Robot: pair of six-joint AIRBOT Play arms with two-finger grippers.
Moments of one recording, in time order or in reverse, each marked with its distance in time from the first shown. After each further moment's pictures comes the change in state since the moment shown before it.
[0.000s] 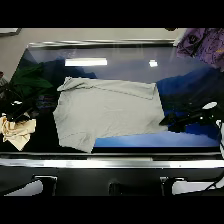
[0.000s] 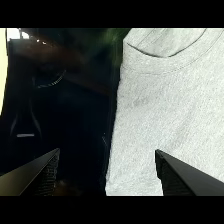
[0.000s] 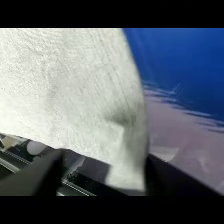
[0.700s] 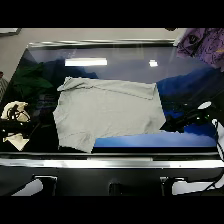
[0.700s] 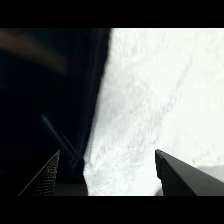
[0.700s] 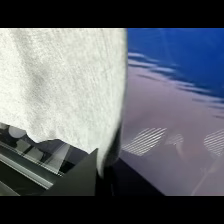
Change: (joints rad) left arm 0.158 0.104 -0.474 -0.359 0.124 0.311; right arm 0.035 0.018 -0.002 -0.023 0.036 -0.019
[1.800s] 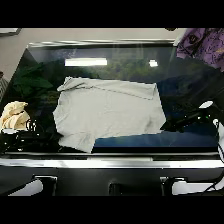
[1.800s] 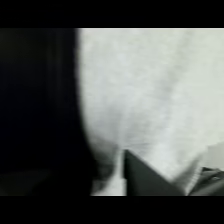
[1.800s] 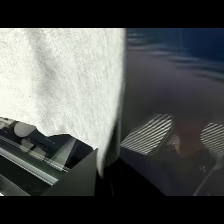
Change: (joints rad) left arm -0.074 -0.059 -0.229 -0.175 0.150 0.207; right arm 0.000 0.024 0.000 0.005 0.018 0.016
